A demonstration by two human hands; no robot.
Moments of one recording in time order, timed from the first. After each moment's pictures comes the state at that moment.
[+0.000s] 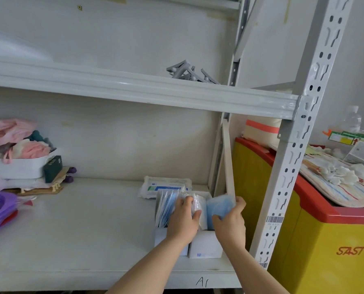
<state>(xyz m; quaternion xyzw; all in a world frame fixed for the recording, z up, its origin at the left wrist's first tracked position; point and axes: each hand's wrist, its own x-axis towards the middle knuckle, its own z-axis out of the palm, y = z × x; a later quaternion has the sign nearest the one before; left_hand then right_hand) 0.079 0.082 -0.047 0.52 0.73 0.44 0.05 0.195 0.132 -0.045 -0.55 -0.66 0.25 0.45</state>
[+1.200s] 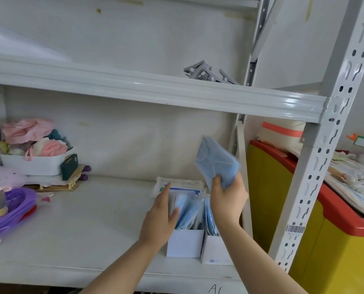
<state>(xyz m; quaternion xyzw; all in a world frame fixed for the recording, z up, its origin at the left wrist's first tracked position) -0.002 0.036 -0.061 0.50 0.72 0.47 0.00 0.138 0.097 0.037 -0.39 -0.61 0.27 0.63</state>
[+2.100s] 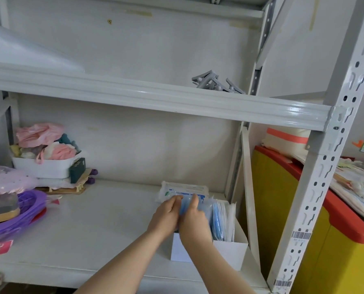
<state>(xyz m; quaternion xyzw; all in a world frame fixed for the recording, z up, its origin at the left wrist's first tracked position) -0.002 0.033 -0.025 0.42 0.70 0.54 0.20 0.089 0.056 -0.006 -0.49 -0.82 0.20 0.23</state>
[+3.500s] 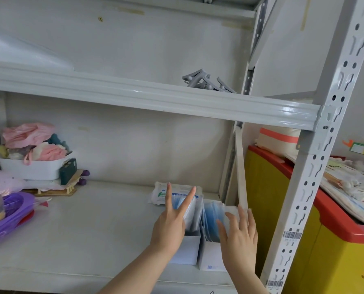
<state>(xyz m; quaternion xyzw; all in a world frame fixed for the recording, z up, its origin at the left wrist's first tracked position) 0.033 0.049 -0.043 0.51 0.79 0.29 -0.18 0.188 0.132 -0.070 -0.51 -0.76 -0.09 0.39</state>
